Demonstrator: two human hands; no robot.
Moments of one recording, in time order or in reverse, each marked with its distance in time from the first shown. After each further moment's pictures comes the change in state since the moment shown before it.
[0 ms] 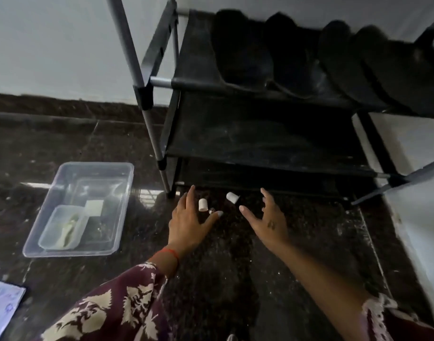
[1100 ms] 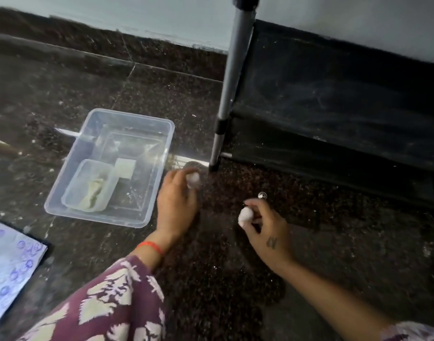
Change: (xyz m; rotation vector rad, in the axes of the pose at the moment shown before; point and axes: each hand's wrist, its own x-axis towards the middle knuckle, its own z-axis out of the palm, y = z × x) left_hand 0.047 -0.132 -0.023 -0.071 0.430 0.148; right_hand 0.002 0.013 0.137 -0.060 -0.077 -0.447
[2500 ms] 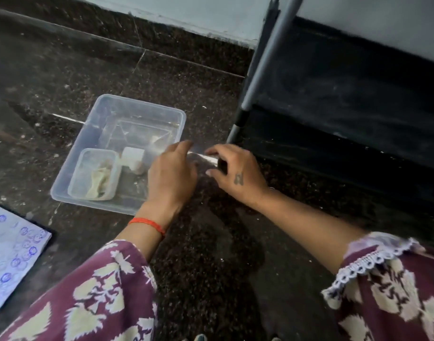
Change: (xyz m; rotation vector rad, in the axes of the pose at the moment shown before) left_hand 0.029 0.019 -0.047 0.285 -0.093 -0.061; right_hand 0.093 -0.088 0.025 -0.106 -0.178 -0.315
